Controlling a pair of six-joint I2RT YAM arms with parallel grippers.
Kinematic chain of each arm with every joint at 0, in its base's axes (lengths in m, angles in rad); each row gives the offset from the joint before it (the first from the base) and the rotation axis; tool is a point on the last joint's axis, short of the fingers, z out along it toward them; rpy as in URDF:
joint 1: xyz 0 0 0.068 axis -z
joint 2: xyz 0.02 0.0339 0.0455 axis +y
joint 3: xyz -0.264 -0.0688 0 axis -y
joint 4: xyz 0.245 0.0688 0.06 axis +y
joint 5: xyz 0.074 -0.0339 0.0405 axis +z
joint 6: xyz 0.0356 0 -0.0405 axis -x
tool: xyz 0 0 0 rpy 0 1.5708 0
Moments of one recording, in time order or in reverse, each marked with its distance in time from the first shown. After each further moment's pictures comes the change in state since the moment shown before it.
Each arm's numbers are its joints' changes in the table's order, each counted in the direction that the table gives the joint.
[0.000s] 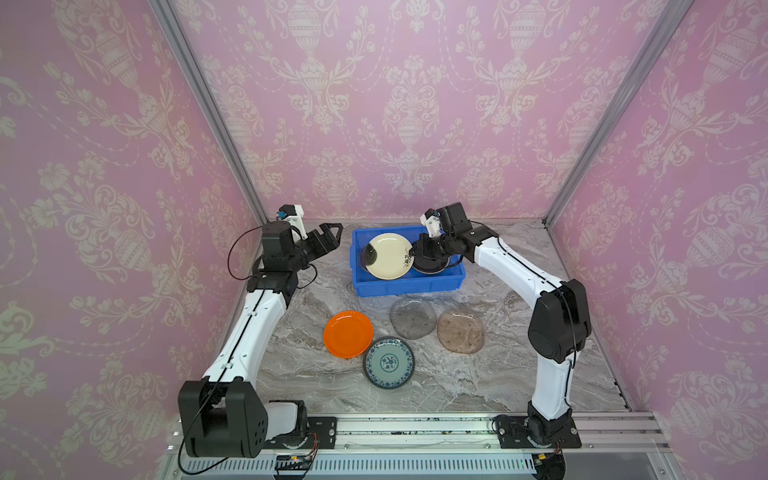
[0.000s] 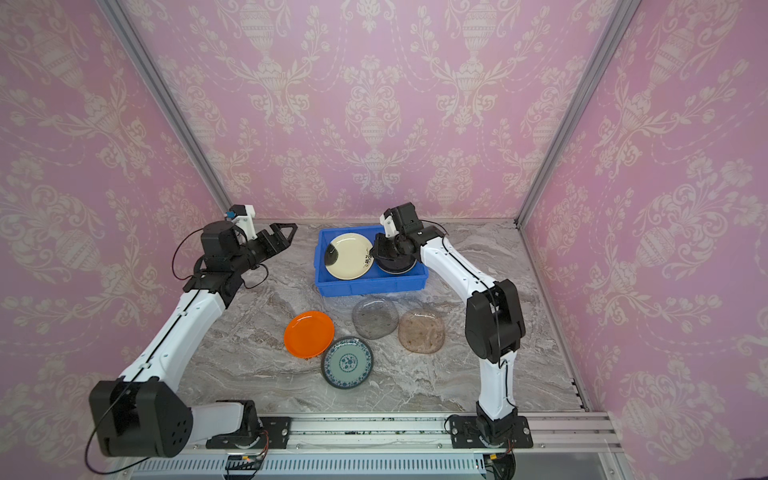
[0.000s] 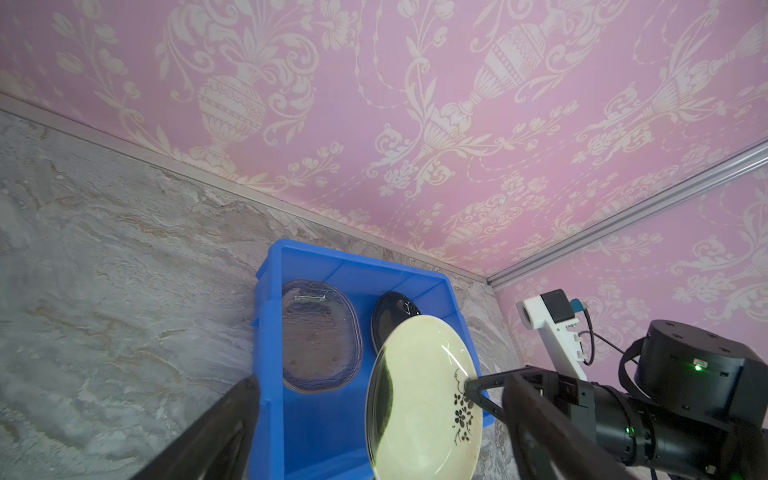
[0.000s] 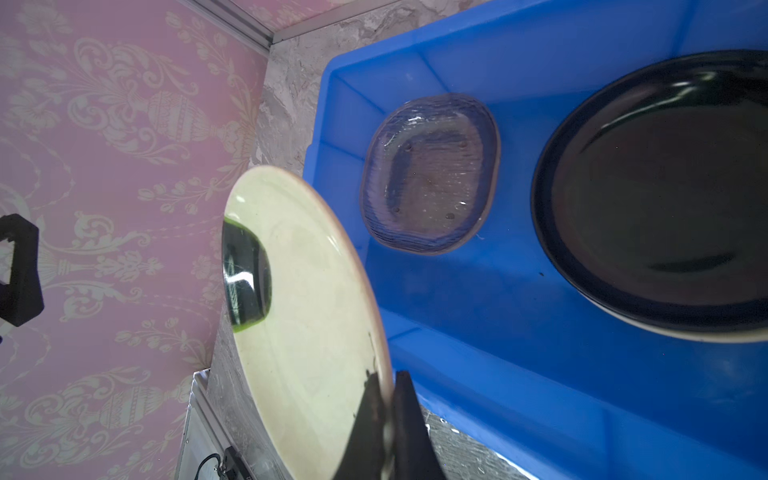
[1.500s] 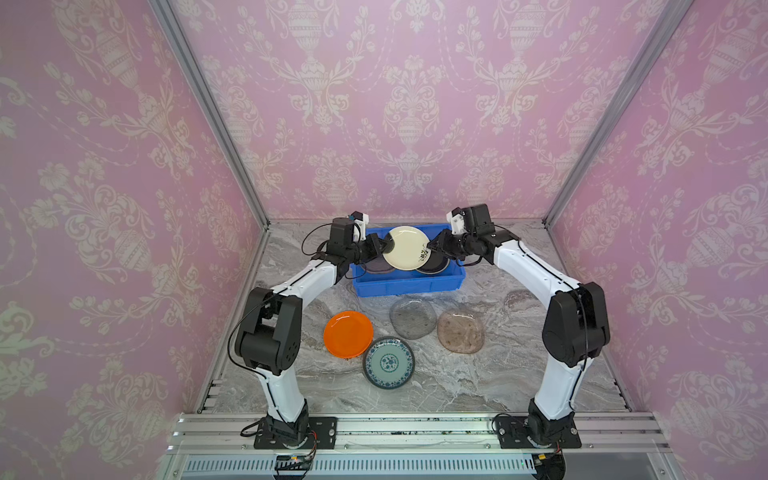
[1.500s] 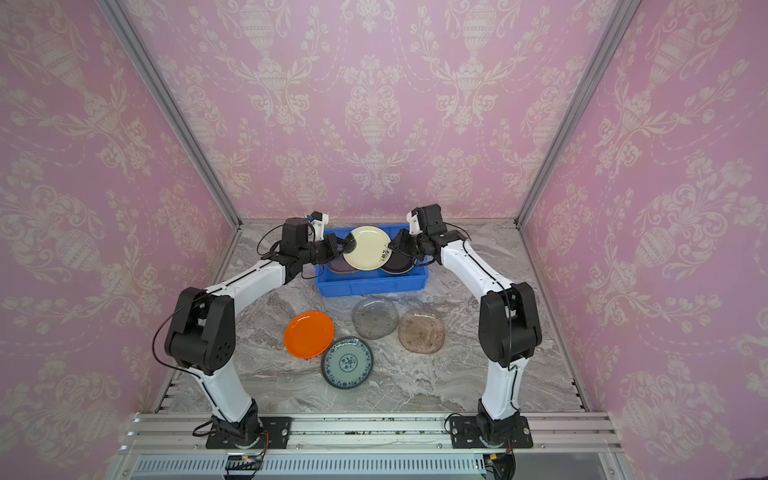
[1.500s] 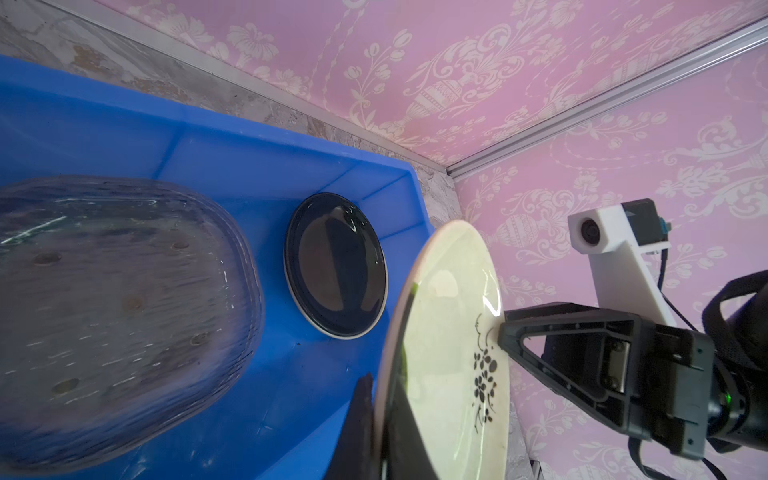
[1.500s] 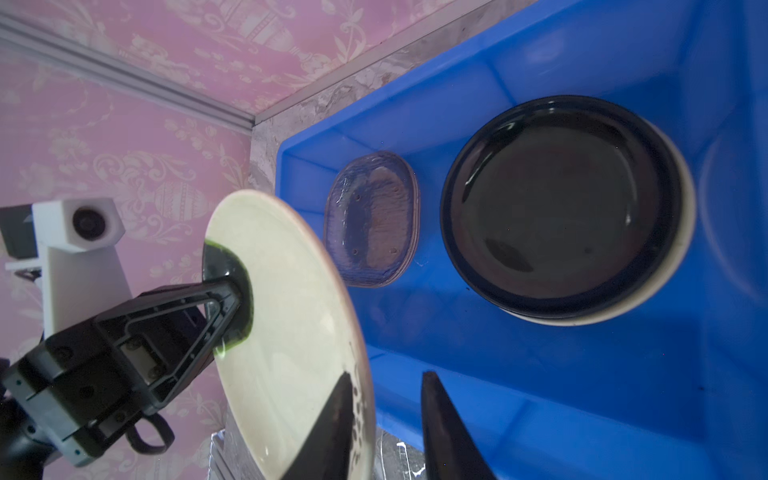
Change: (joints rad) left arm 0.246 0.498 0.226 -0.110 -0.114 0.077; right arm 0.147 -0.078 -0.156 -0.124 -0.008 -0.105
